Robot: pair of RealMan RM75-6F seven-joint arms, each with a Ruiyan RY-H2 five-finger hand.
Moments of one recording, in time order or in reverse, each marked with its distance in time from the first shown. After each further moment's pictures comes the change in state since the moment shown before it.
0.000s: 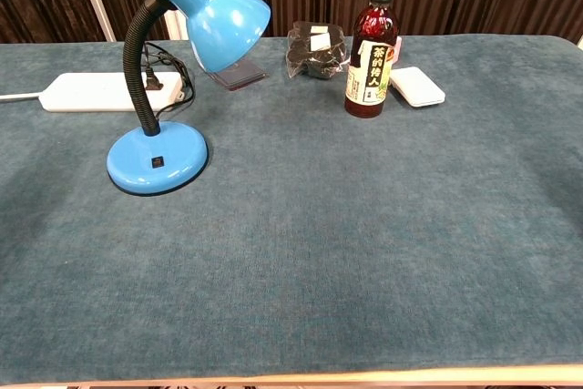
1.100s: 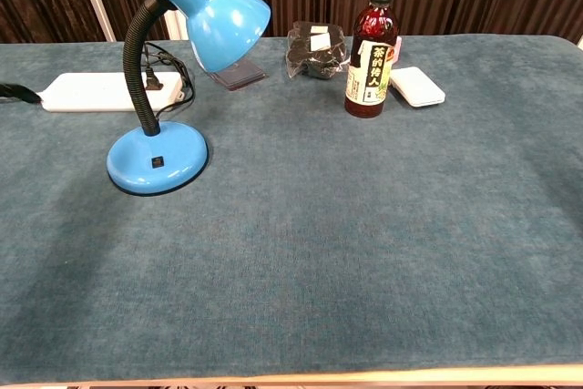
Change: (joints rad) left arm -0.320 -0.053 -0.080 -0.277 -0.452 -0.411 0.487; right arm -0.002 0.026 -0.004 -0.010 -0.001 -0.010 0.057
